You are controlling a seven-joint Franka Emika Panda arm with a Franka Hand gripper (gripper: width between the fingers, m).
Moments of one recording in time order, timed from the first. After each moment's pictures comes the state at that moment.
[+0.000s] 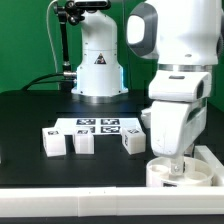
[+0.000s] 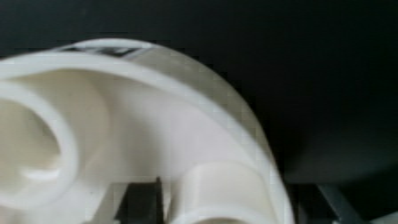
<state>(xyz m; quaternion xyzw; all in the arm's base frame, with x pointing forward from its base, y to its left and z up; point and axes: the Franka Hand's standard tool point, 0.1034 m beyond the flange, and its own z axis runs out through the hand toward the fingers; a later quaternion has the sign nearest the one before) 0.590 0.096 0.014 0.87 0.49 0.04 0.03</state>
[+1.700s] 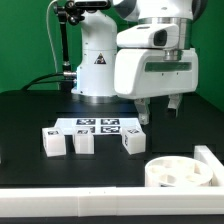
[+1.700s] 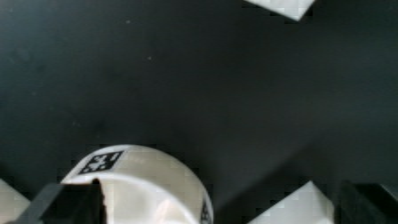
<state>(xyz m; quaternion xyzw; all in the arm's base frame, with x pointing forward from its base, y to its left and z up) 0.524 0.071 0.075 0.93 0.37 0.05 0.04</state>
